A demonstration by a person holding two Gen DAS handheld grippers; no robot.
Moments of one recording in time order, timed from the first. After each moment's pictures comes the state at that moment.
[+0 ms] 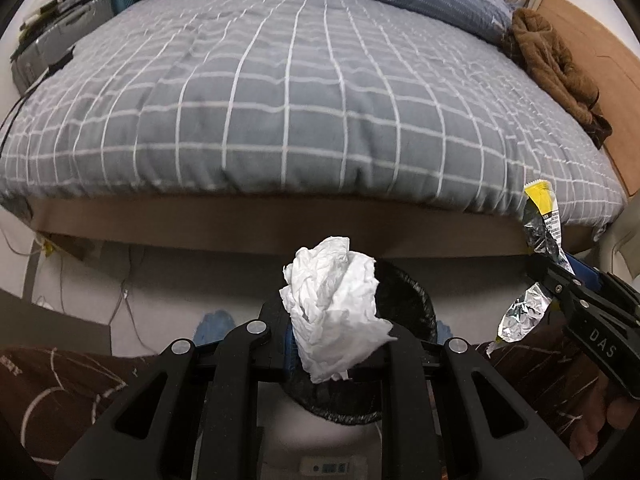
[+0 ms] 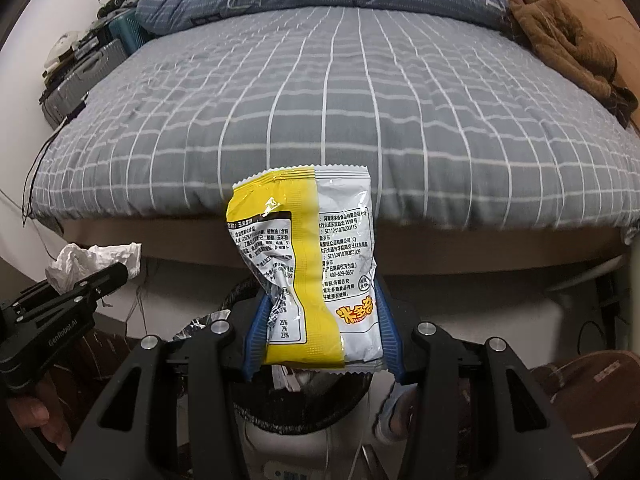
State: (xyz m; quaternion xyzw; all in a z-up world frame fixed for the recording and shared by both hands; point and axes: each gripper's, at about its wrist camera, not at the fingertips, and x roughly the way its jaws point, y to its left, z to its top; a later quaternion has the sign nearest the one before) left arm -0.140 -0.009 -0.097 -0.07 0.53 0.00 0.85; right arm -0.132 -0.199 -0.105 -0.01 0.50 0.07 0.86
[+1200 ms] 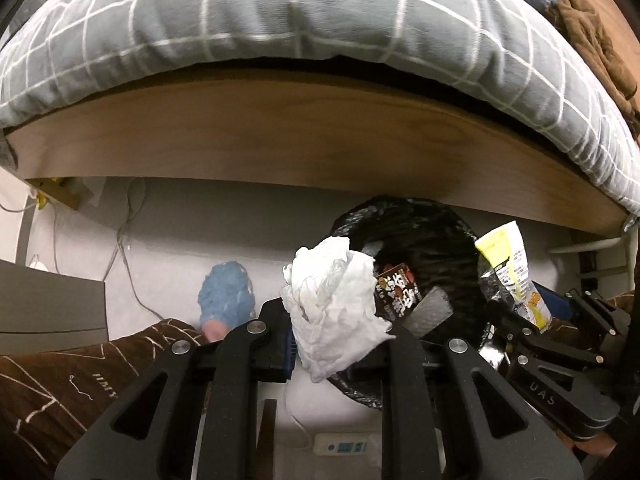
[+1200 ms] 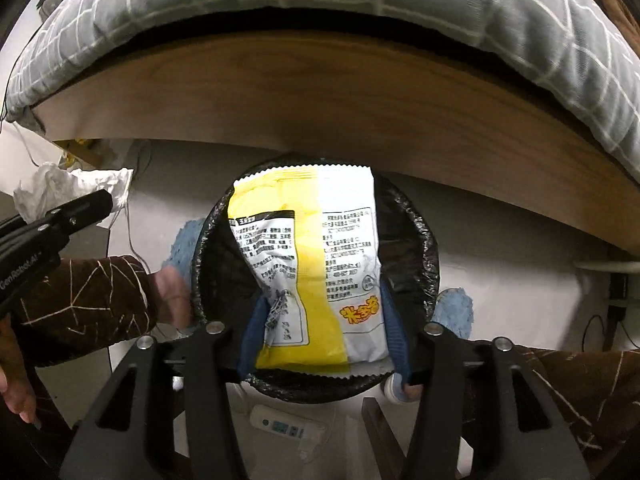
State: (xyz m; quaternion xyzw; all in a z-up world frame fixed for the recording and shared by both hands) left arm -0.138 0.035 -0.204 -0.09 0.60 0.03 0.80; right arm -0.120 -0.140 -0.247 -0.08 0.62 0.11 0.77
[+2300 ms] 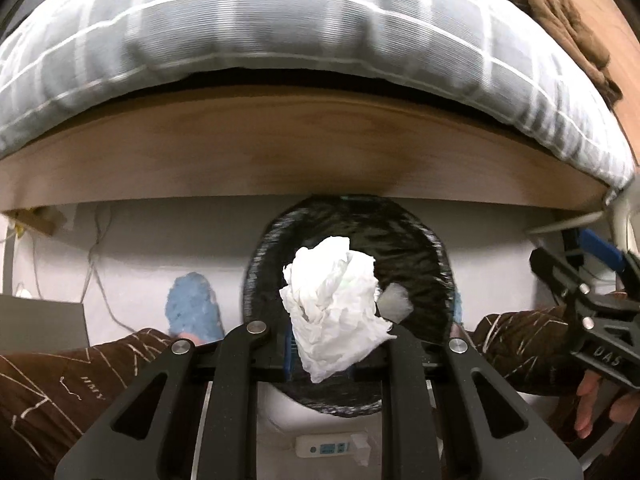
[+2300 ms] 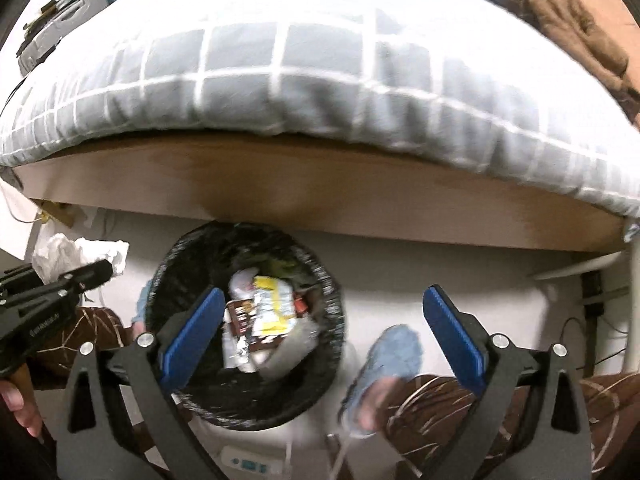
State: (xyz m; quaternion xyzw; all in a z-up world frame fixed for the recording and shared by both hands) left arm -0.127 -0.030 -0.197 -0.07 0.60 -0.04 0.80; right arm -0.111 -0.232 -0.183 -0.07 0.53 0.03 0.85
